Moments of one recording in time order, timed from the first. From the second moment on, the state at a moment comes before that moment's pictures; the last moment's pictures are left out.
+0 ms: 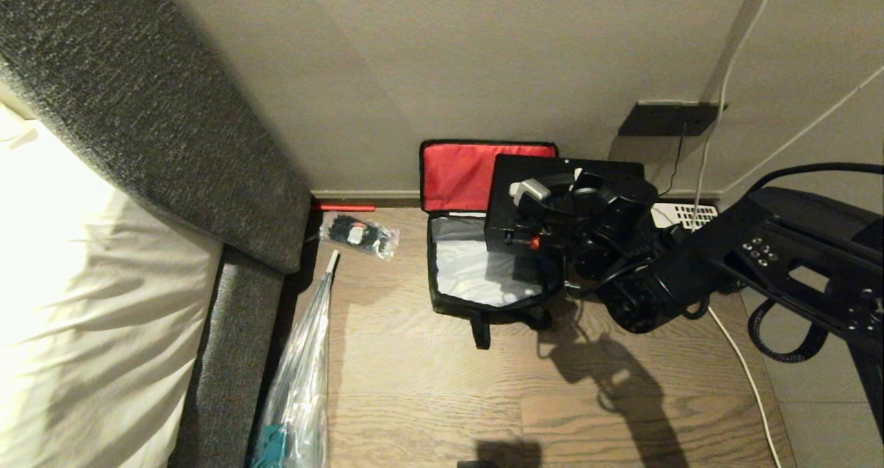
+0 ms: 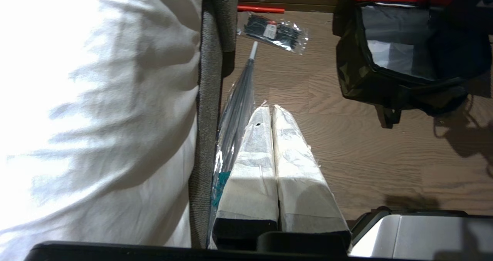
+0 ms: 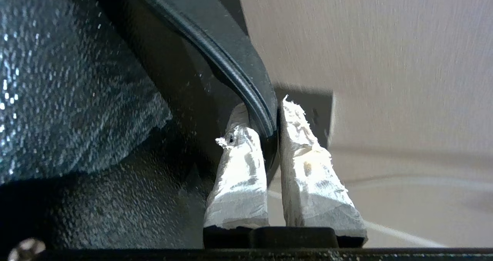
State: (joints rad) left arm 0.00 0.00 0.00 0.00 0.00 0.00; right arm 0.46 2.24 -1.20 -1.35 -0.62 -1.53
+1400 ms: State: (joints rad) left arm 0.00 0.00 0.00 0.00 0.00 0.00; right arm 0.22 2.13 -1.04 -1.36 -0.62 -1.49
